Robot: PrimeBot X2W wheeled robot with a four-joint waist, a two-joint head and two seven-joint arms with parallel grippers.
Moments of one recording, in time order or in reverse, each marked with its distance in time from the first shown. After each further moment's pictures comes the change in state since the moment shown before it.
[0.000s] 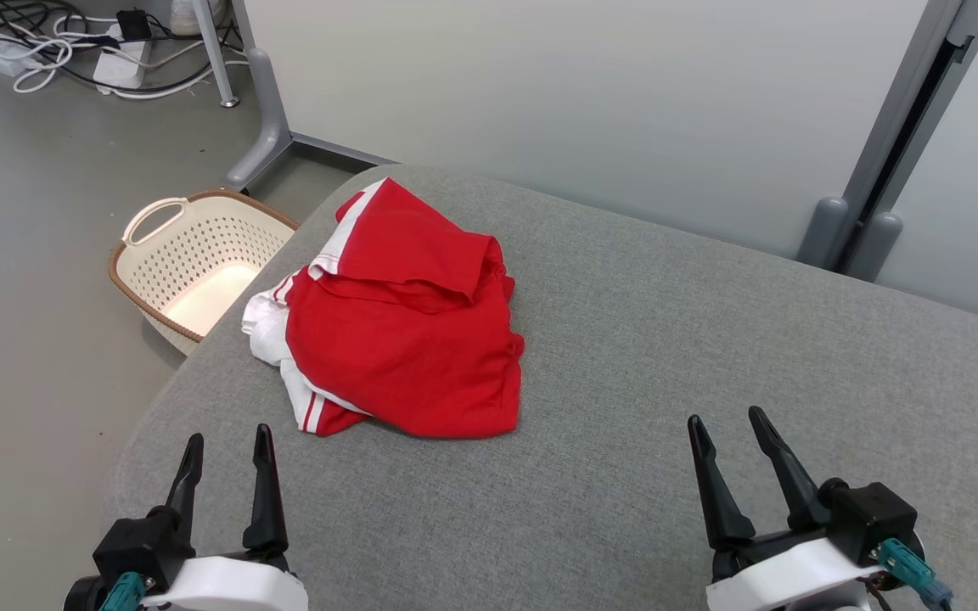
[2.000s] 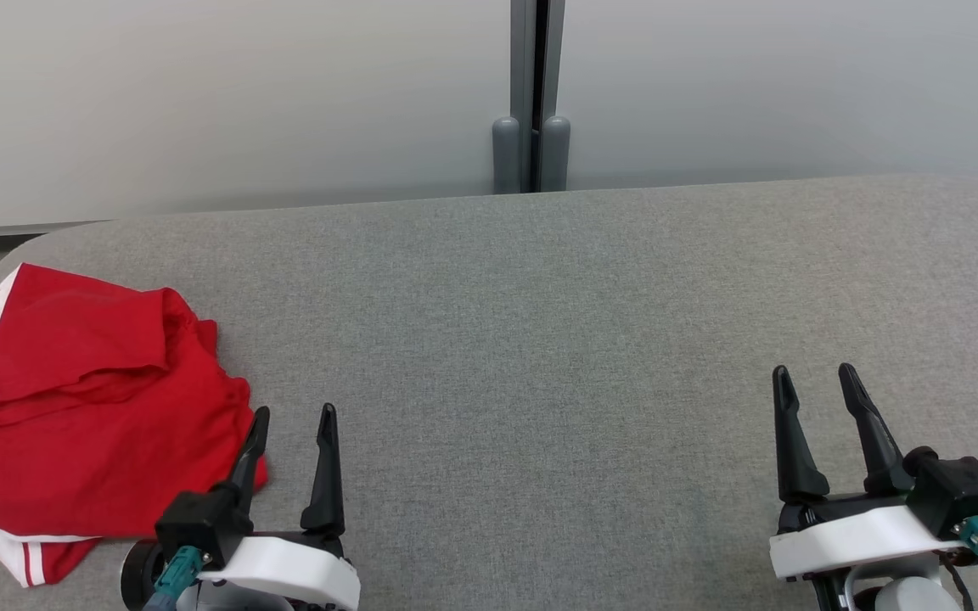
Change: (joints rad) left arm -0.051 0.000 -0.121 -0.003 -0.028 0.003 0.007; right arm -0.017 0.001 -0.163 -0.069 -0.037 0.000 0.007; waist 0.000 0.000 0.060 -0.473
